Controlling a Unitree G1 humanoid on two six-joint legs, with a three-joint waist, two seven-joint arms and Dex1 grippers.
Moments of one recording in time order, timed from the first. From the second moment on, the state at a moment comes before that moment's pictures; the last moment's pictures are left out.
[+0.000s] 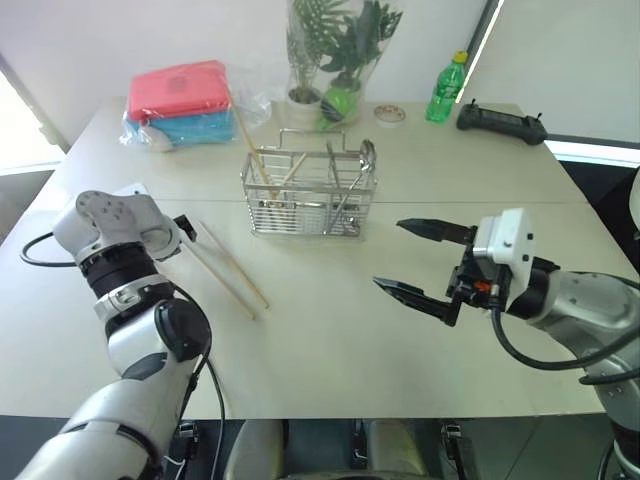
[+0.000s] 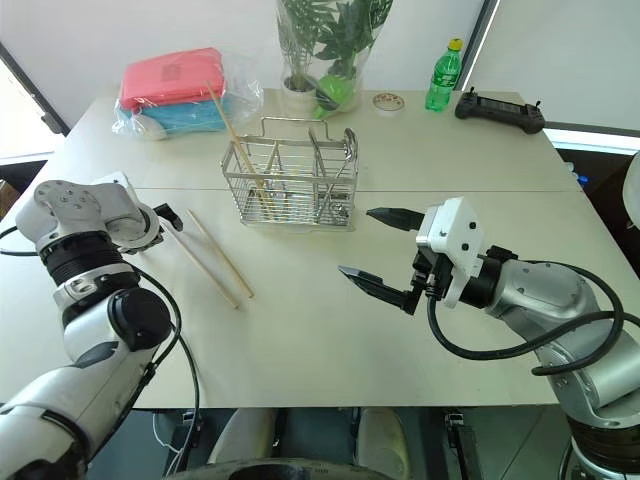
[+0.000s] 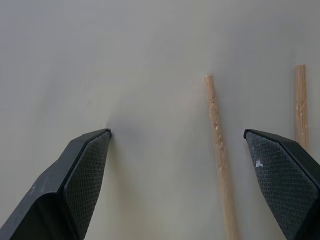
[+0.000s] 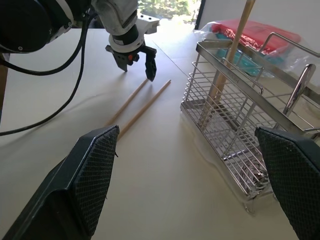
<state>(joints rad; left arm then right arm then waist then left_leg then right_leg) -1.01 0.29 0.73 0.41 -0.28 1.47 0.60 -0.12 -0.80 -0.18 -0.72 0.71 0.56 0.71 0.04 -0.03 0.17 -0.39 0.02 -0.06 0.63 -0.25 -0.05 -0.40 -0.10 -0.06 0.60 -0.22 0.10</state>
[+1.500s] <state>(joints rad) -1.22 0.44 0.81 0.63 -0.39 0.96 0.45 -0.12 -0.82 -0.25 -0.69 0.78 0.60 0.69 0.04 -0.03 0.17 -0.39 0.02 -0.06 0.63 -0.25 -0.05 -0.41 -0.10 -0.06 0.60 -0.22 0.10</state>
